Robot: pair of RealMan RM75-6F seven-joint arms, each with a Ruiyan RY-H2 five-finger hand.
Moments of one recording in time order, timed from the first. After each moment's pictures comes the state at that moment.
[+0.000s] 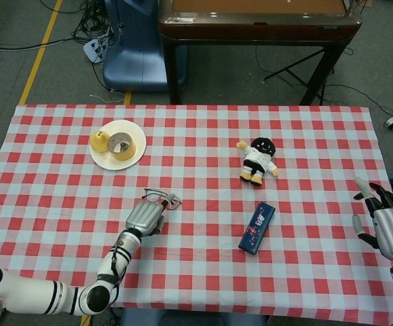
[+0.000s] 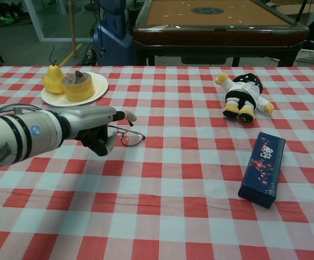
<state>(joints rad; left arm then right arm) -0.94 -1.61 -0.14 -1.75 0.55 1.07 0.71 0.11 -1.04 0.08 -1.64 -1.51 1.48 0.03</state>
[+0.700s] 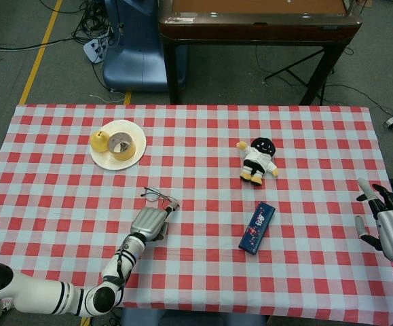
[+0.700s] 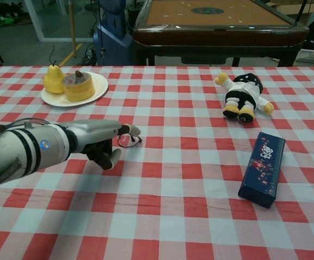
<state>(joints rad) -0.95 -1.65 -0.12 -1.71 0.53 1.05 0.71 0.09 -1.03 0.08 -1.63 -1.52 1.50 0.05</state>
